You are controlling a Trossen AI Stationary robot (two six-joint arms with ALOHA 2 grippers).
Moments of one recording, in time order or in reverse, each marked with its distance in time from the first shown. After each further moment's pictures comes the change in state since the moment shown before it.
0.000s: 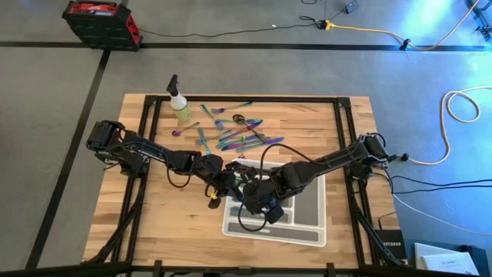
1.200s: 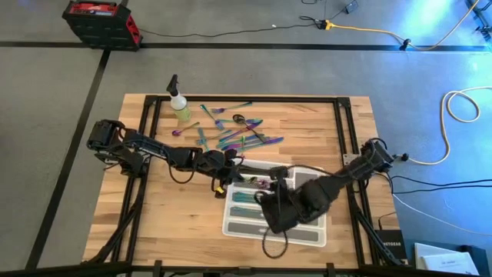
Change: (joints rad) left arm 0.057 0.000 0.000 -0.083 -0.259 0.116; right arm 0.221 -0.001 0.227 -0.471 0.374 0.559
